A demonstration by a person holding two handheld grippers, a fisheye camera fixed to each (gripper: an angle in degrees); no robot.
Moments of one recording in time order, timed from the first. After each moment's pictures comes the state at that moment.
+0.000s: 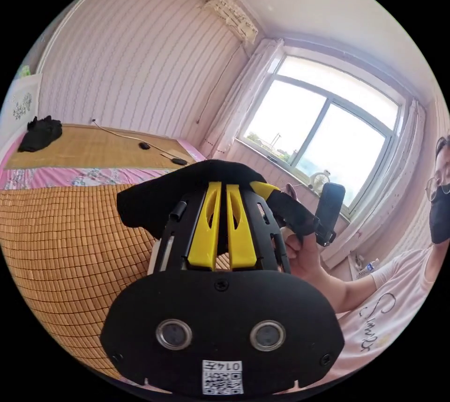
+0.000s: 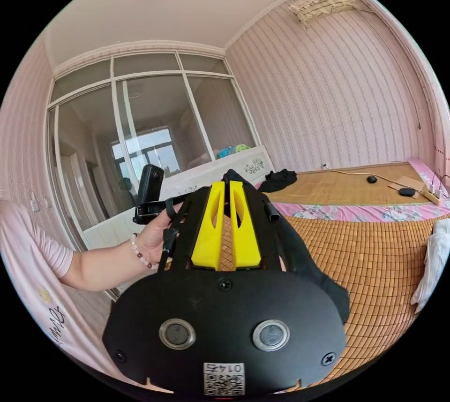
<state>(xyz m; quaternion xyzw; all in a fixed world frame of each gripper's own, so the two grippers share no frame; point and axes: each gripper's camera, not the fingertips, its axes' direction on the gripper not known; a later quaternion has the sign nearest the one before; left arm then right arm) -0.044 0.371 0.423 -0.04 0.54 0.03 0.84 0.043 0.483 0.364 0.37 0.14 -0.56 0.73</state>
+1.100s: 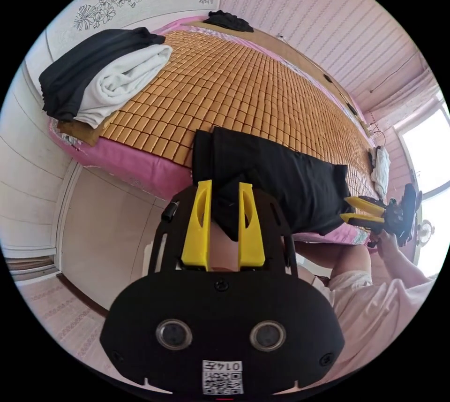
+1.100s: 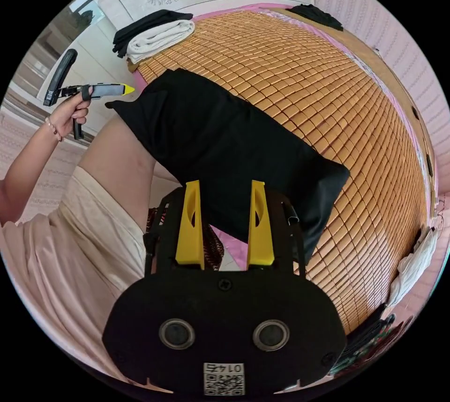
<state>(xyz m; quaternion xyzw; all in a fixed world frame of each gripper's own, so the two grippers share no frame) -0.444 0.634 0.451 -0.35 0.13 -0.11 0.92 0.145 0.278 0.716 -0.08 0.53 -0.41 0.74</state>
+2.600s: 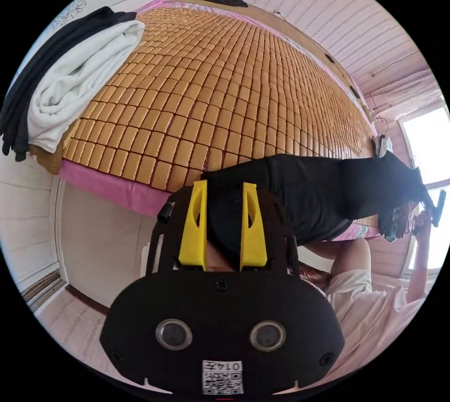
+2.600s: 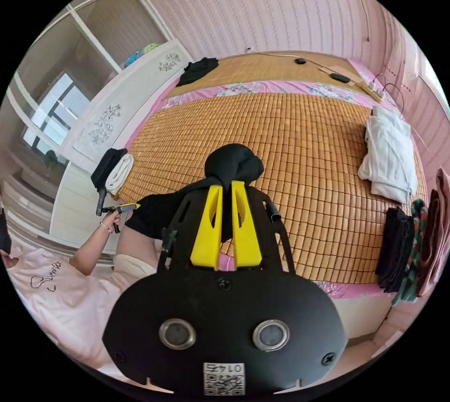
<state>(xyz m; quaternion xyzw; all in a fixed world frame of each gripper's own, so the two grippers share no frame) -0.593 0.647 0.472 -0.43 0.17 -0.08 0.88 0.079 0.326 0.404 0.25 0.42 -0.26 0.83</state>
